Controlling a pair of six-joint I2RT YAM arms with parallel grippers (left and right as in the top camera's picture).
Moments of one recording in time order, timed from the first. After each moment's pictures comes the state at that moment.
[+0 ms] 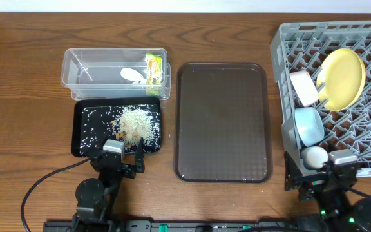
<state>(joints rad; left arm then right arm) -0.13 0.01 0.07 -0.24 0.08 0.01 0.13 0.15 0.65 -0.79 -0.08 0.05</state>
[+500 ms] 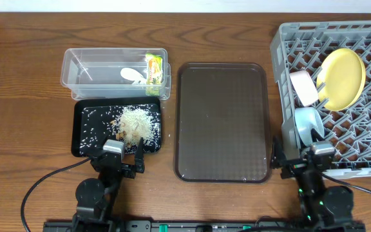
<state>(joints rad) -0.13 0.01 0.07 -0.24 0.08 0.01 0.13 0.01 0.14 -0.20 -0.07 0.09</state>
